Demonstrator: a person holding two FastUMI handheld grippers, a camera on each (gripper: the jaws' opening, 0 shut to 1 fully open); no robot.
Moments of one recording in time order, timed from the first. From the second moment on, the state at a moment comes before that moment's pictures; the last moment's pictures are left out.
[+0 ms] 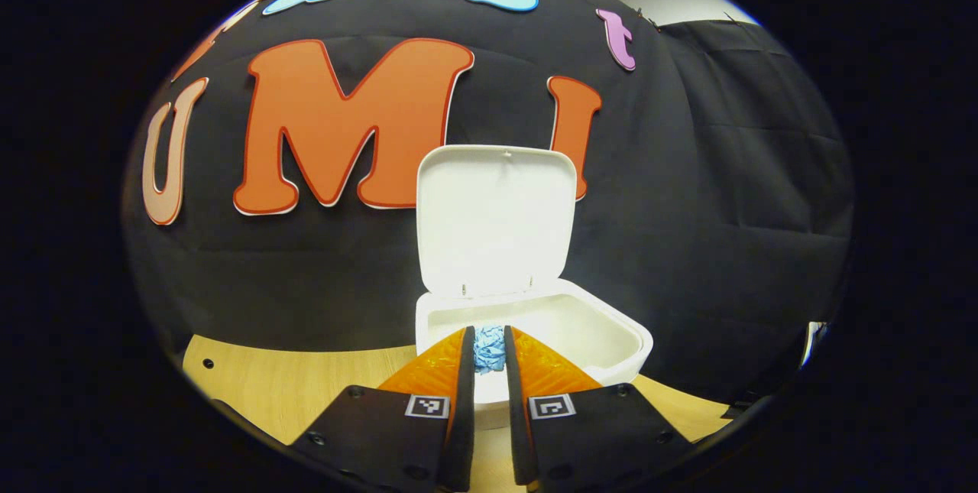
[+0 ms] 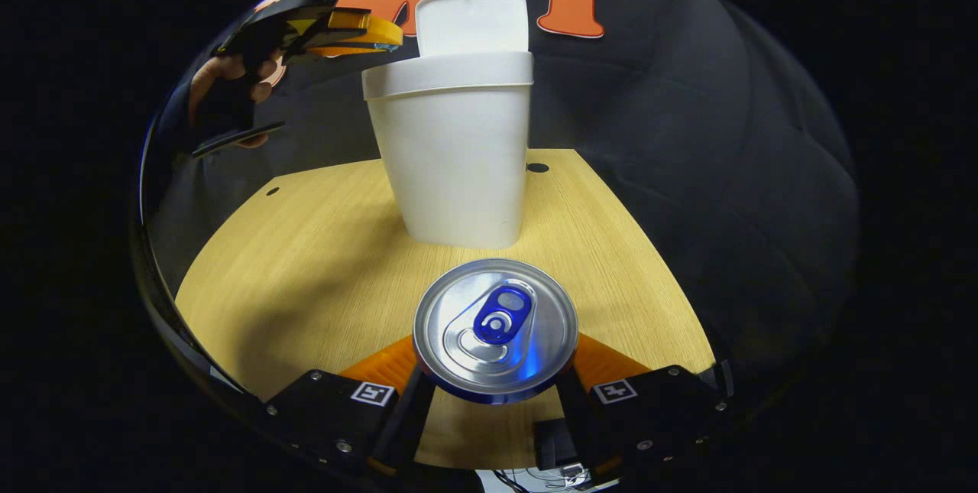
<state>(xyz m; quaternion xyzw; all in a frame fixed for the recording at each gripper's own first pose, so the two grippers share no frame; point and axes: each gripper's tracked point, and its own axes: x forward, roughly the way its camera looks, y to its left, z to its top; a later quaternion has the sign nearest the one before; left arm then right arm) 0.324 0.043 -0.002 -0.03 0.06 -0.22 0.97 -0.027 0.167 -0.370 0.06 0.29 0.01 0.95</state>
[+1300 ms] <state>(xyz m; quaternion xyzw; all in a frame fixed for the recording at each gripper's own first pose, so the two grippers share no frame) 0.309 0.129 -0.011 -0.02 0.07 -0.13 0.99 0.034 0.157 -0.243 -0.01 0.21 0.04 0.98</state>
